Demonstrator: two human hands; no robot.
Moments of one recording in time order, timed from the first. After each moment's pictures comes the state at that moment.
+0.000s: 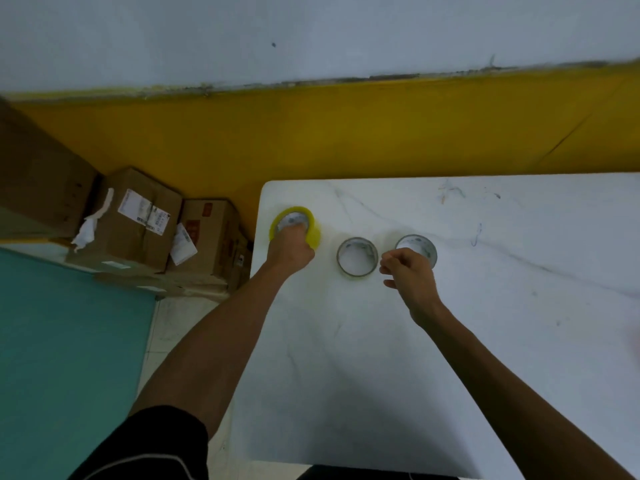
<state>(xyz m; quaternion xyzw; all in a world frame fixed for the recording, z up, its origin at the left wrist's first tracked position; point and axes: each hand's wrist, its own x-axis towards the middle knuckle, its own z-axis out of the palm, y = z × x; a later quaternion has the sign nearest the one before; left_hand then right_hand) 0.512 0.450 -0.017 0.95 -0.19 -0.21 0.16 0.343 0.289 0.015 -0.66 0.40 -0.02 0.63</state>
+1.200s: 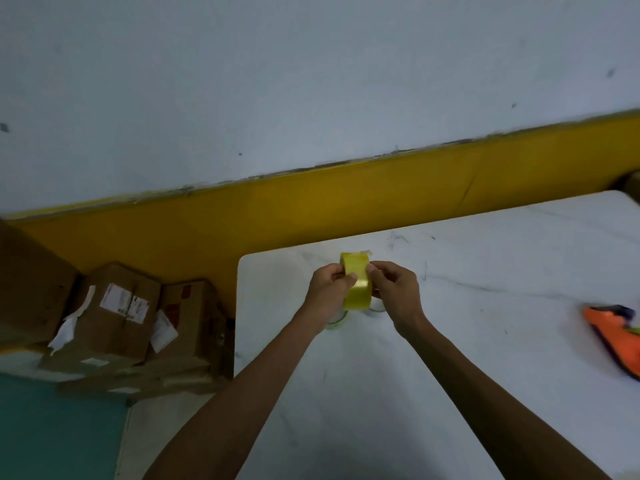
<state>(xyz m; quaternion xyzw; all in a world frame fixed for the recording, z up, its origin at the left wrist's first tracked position) 0.418 0.373 0.093 0.77 -0.10 -0.34 0.53 0.330 0.273 0.070 -0.66 0.37 -0.20 0.62</state>
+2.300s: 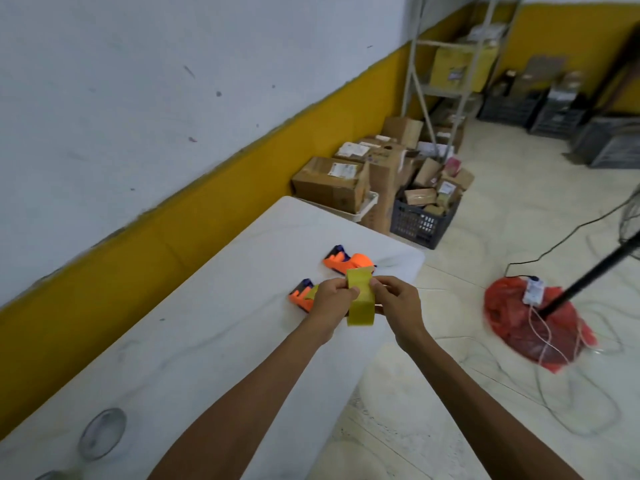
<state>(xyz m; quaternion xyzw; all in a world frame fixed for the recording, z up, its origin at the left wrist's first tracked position) -0.022 0.050 0.128 0.64 -0.40 -0.55 0.35 -0.154 0.047 0.097 -0.43 0.57 -0.48 0.51</state>
